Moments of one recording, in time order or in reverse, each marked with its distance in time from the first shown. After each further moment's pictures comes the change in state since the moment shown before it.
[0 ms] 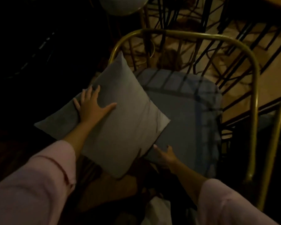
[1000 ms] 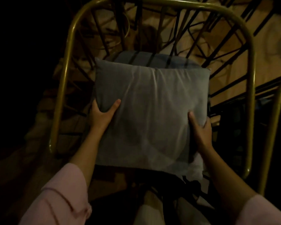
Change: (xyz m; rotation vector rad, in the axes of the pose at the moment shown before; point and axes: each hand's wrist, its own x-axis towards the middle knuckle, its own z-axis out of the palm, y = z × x) left_hand 0.017 0.072 0.129 -0.744 -0.290 -0.407; right_hand 0.052 -0.067 -0.124 0.179 0.607 -0.332
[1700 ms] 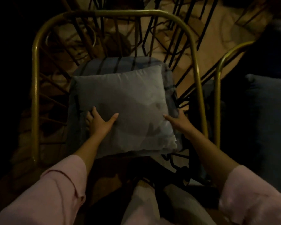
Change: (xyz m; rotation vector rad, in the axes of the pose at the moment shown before) left_hand -0.078 0.014 0.058 0.434 -0.120 0.088; right_hand -0.010 -0.009 -0.087 -0.243 -0.333 -0.020
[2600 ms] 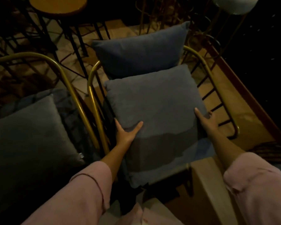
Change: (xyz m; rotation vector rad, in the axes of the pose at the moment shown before) left_hand -0.346 0.257 0.312 -0.411 -0.548 0.223; right_hand -0.167 0.227 -0.477 0.381 0.779 0.298
